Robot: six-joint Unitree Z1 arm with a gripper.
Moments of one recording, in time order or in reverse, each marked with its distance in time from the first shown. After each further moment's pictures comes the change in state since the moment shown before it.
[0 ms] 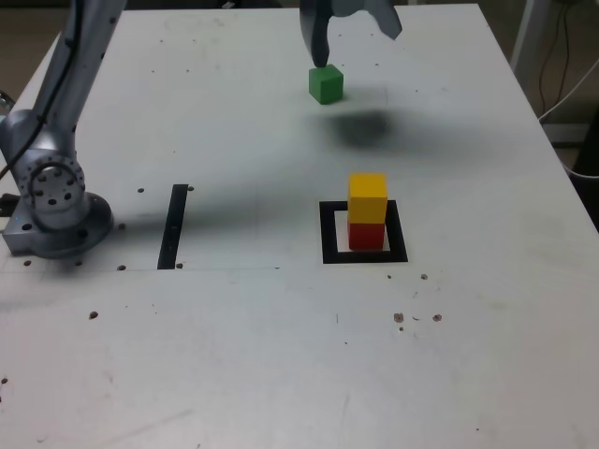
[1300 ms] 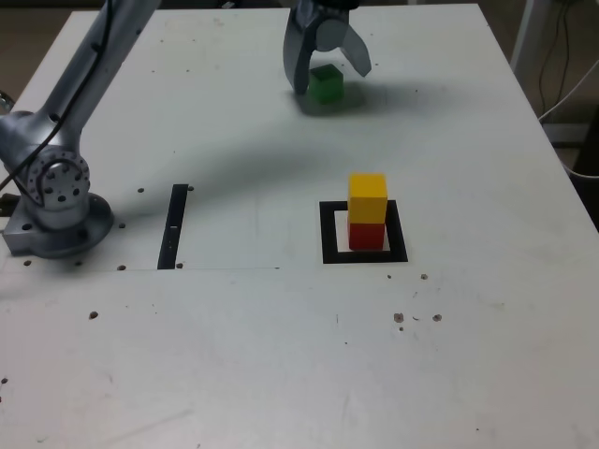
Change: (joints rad) arm 0.144 0.216 -0.054 -0.007 0.014 0.080
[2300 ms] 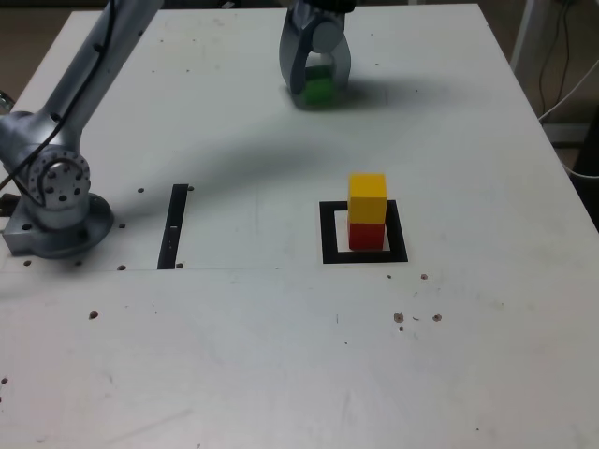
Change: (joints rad) arm 0.011 0.019 -0.014 -0.006 0.034 0.003
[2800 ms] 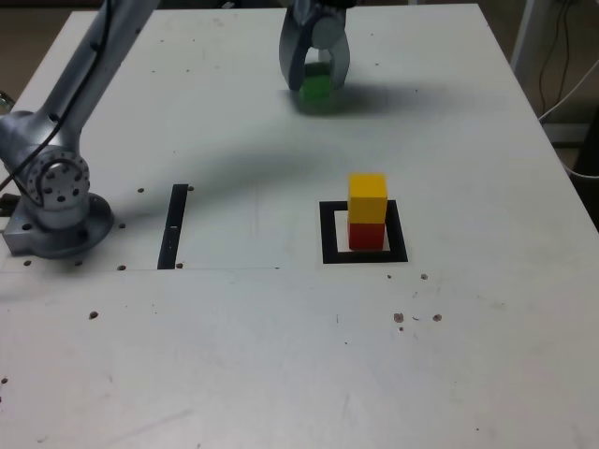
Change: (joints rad) arm -0.030 -0.052 0.029 0.018 0.003 0.001
